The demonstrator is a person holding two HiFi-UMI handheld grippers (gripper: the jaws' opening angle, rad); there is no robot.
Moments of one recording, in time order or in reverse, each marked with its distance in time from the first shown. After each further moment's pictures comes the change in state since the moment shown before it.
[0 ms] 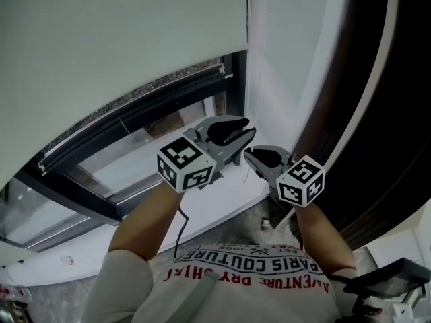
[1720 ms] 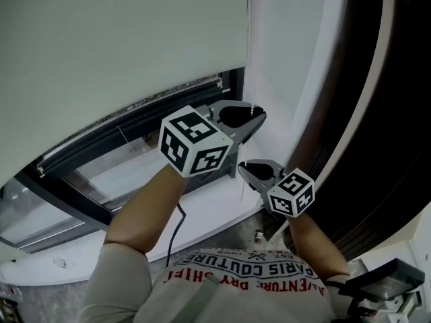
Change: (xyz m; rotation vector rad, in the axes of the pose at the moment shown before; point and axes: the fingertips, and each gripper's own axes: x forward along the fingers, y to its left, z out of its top) left arm 0.022 0.009 0.067 0.040 0.064 0.003; right arm 0.010 0.009 -0.006 -0.035 0.047 0.011
